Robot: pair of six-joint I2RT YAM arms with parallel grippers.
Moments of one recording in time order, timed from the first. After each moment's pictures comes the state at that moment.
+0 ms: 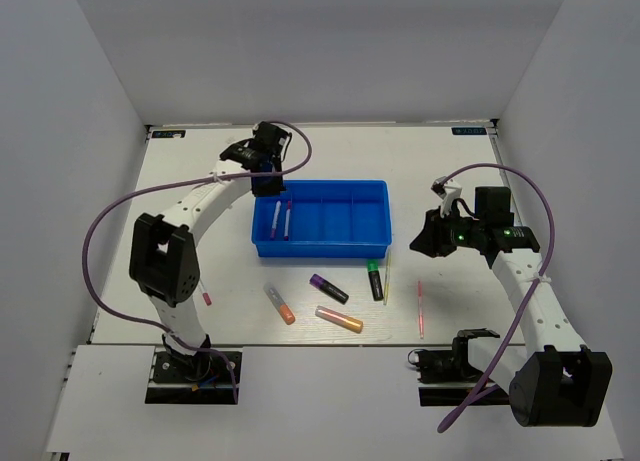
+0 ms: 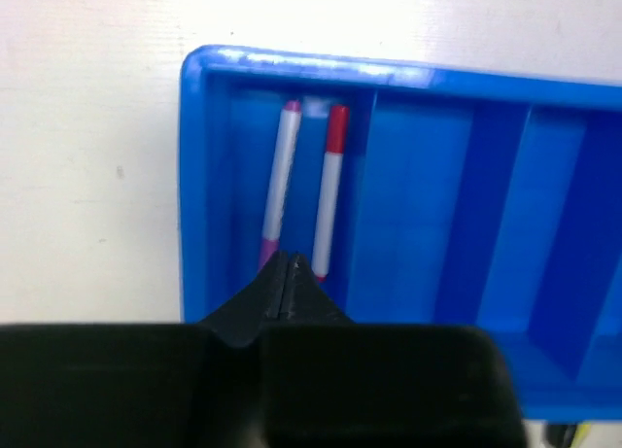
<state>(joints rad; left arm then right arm) -0.46 1.81 1.57 -0.77 -0.23 -0.45 0.05 1.03 0.82 -0.67 -0.72 -0.21</state>
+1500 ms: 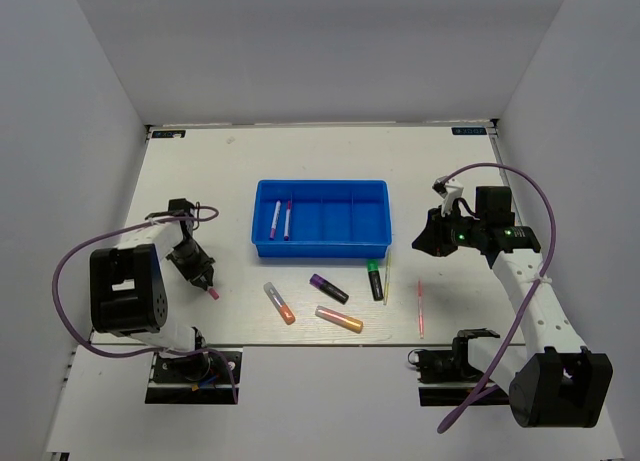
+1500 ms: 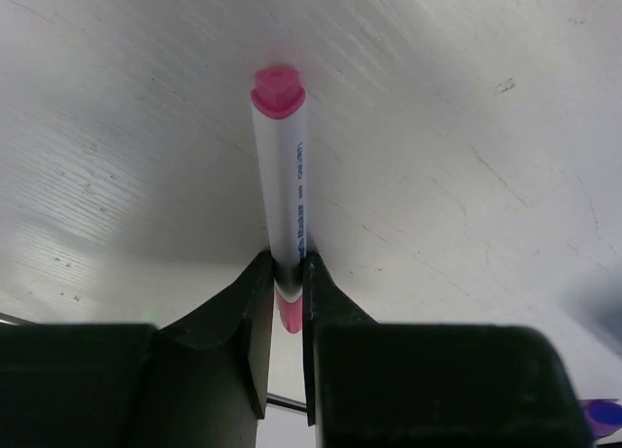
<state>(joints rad) 0.10 1.54 0.80 -0.81 -0.06 -0.60 0.05 1.03 0.82 -0.67 -0.70 -0.20</state>
